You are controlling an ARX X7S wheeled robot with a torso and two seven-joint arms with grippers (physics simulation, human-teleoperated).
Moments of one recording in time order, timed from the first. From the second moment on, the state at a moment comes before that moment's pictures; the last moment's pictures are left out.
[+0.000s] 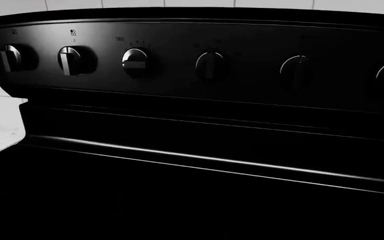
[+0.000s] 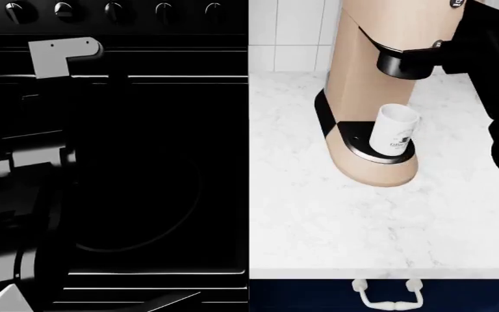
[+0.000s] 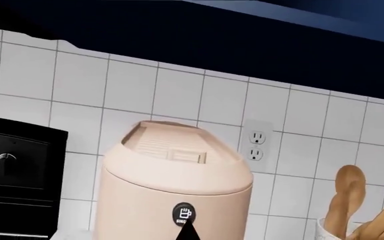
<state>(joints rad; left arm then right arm) -1.39 -0.24 -0.04 -1.31 -0.02 -0.13 0.03 1.05 0.57 -0.09 -0.34 0.62 1.04 0.29</state>
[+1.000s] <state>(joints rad) -1.38 -0.24 -0.04 -1.31 -0.02 -0.13 0.03 1.07 0.55 -0.20 -0.22 0.52 0.94 0.29</state>
